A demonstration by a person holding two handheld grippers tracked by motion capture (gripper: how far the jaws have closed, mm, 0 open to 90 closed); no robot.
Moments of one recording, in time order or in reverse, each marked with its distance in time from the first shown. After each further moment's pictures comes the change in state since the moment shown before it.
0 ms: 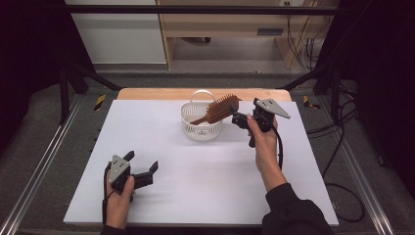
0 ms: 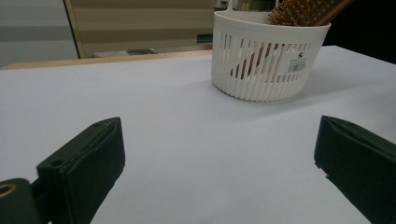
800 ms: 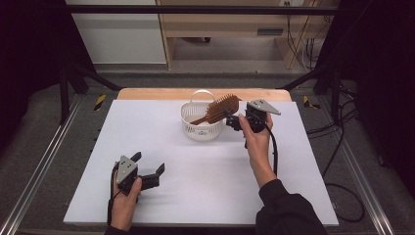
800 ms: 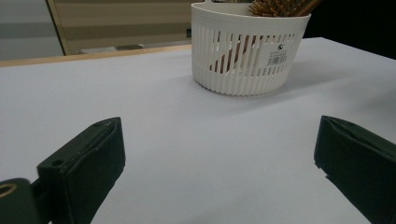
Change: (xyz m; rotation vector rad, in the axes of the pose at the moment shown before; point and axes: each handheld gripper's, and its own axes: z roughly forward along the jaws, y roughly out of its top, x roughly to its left) left arm -0.017 0.000 0.008 0.025 -0.044 0.021; right arm 0.003 -0.015 0.020 0.114 0.029 0.008
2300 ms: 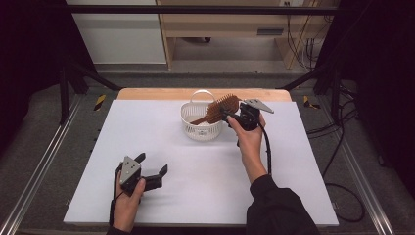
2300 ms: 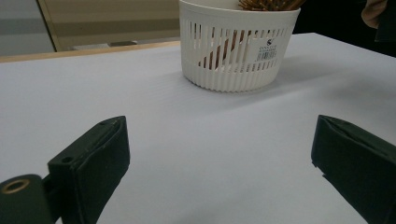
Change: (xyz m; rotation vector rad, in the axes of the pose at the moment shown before) left arm -0.008 0.000 0.003 0.017 -0.020 0.003; right arm 0.000 -0.011 0.028 0.015 -0.024 0.113
